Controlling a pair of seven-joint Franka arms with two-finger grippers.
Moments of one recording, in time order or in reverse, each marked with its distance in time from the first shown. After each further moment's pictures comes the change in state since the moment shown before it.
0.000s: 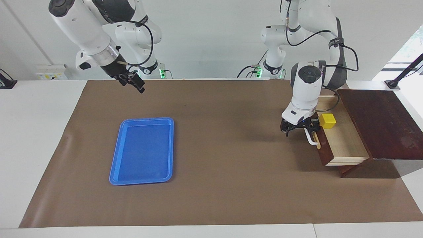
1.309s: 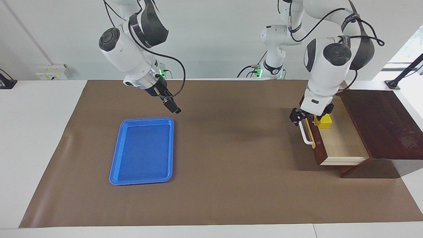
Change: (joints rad) left arm 0.025 0.010 0.027 0.379 -0.131 -0.458 -0.176; right arm 0.167 0.127 -0.006 -0.040 0.175 0.254 0.575
